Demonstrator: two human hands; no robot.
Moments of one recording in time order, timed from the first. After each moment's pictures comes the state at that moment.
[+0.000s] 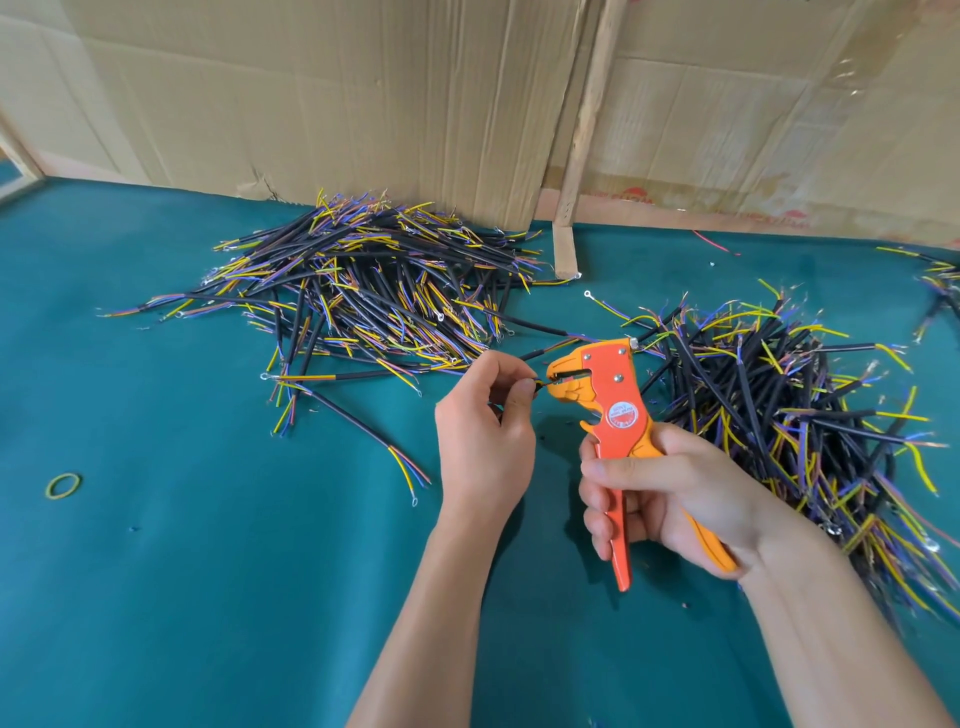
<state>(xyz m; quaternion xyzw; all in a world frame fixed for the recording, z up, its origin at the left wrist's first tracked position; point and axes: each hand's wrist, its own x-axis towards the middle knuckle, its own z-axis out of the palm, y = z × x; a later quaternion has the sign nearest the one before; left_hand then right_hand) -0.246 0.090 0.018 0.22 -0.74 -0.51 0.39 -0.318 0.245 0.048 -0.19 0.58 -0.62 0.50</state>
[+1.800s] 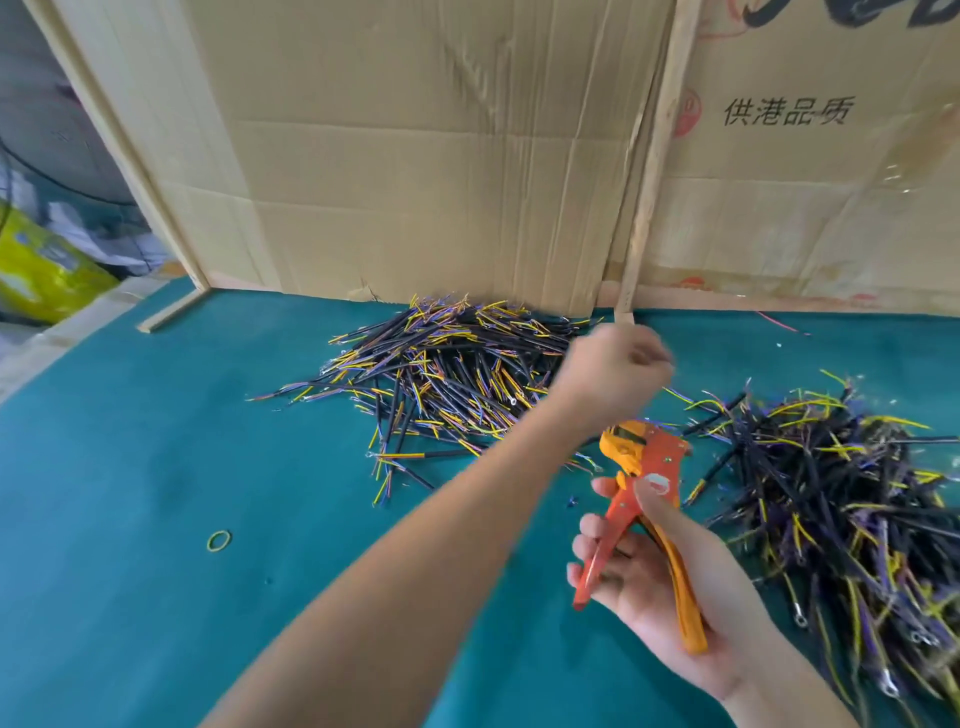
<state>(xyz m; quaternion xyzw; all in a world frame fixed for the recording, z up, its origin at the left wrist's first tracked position) -0.327 0.055 0.125 0.14 -0.88 -0.42 0.15 -0.236 0.126 0.048 0.05 0.31 -0.82 0.48</state>
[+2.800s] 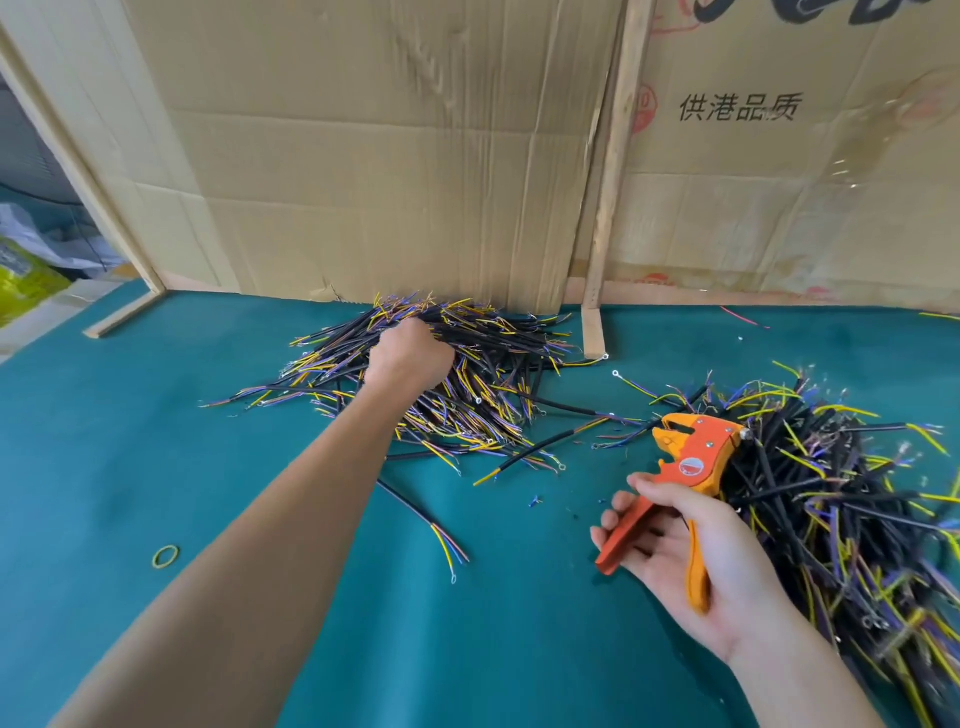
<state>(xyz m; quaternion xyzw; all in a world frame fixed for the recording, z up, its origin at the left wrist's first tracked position) -0.297 -0.069 0.111 0.45 -0.86 -0.24 0.11 -0.314 0.227 0.046 0.05 0.42 -0.82 0.39</state>
